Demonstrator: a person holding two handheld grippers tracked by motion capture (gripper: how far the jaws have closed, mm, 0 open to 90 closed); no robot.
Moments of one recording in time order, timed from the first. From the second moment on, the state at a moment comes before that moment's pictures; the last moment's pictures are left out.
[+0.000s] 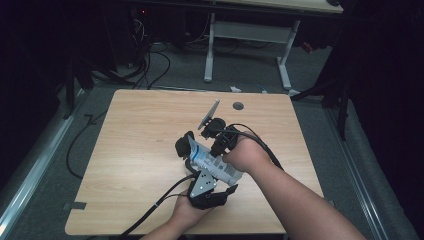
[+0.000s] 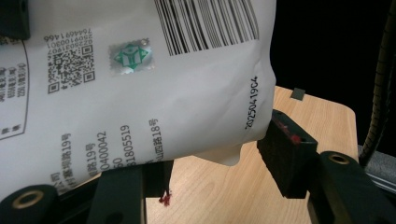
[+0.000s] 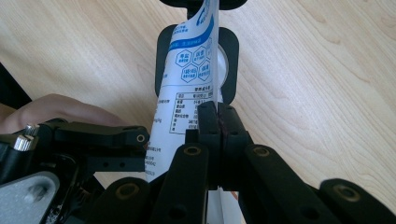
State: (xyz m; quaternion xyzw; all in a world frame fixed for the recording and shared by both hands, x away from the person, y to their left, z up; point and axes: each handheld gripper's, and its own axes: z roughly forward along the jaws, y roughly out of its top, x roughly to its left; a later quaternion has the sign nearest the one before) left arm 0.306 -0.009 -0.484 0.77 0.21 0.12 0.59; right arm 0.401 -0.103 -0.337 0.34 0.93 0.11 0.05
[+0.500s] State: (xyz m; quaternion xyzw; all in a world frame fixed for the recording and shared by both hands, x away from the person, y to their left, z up) left arm 0.304 -0.005 -0.494 0.78 0.20 0.12 0.58; right arm 0.397 -0.105 -0.339 0.34 0.93 0.11 0.04
